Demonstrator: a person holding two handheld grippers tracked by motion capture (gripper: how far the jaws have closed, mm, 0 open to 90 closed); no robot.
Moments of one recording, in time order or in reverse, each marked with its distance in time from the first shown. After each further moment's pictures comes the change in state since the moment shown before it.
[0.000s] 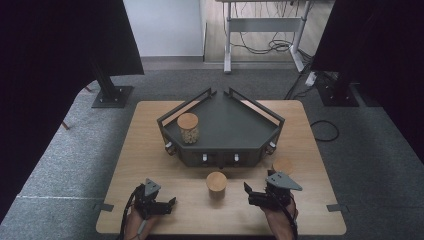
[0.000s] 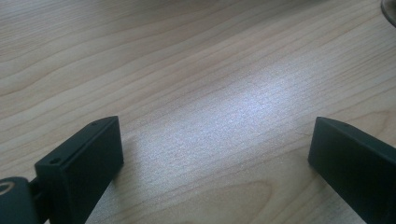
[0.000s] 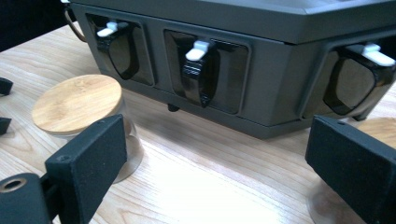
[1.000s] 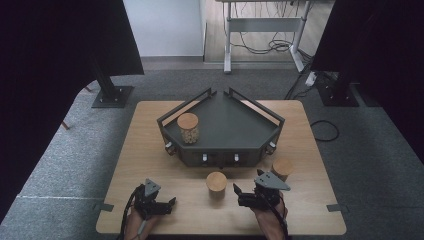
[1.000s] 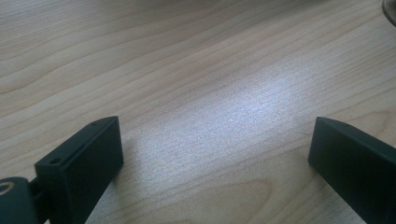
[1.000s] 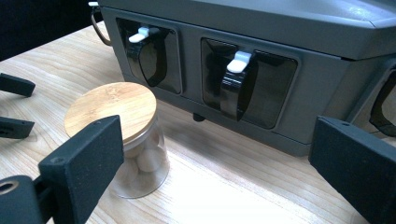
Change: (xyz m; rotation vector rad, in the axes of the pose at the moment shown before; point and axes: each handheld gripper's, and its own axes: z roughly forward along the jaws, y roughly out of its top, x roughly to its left) left arm -0.001 0.000 -0.001 0.002 0.005 -0.004; right arm 0.016 0.002 0.014 -0.015 0.043 -0.026
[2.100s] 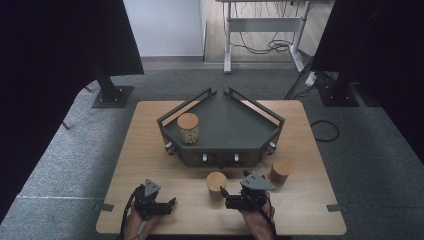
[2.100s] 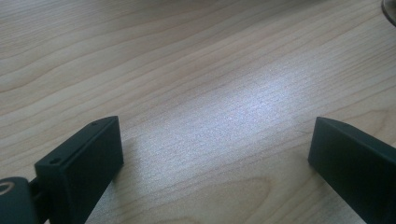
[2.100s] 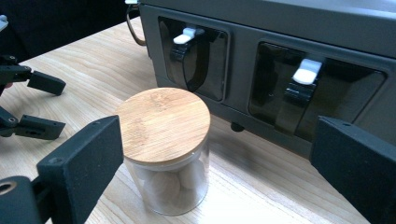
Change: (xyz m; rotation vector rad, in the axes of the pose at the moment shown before) left arm -0.001 -0.001 -0.001 0.000 0.001 -0.002; right arm 0.018 0.000 0.021 -0.004 0.074 -0.030
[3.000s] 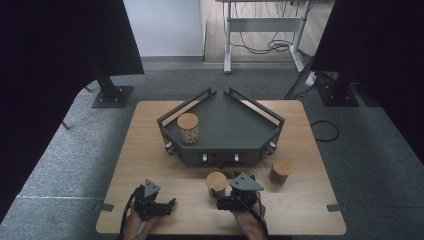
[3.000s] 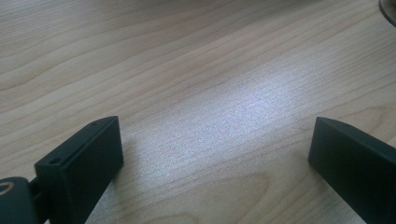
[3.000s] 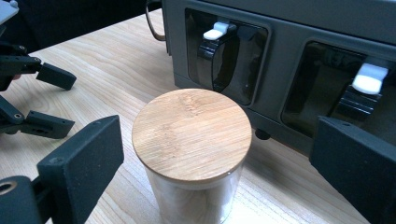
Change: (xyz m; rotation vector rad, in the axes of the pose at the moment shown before) left arm 0.000 -0.001 -0.001 -0.001 -0.003 0.002; right arm 0.012 -0.001 0.021 0.007 0.033 -0.044
